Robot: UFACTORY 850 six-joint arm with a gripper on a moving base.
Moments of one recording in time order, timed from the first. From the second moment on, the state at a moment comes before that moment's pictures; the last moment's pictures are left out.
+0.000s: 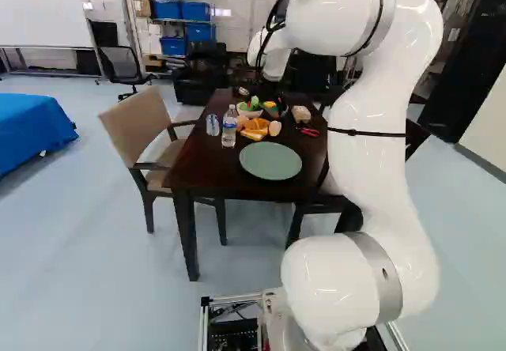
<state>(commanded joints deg) 0.6 -28.4 -84.9 0.0 -30.9 31.9</state>
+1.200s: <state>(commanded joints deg) 0.6 -28.4 -84.9 0.0 -38.4 68.1</state>
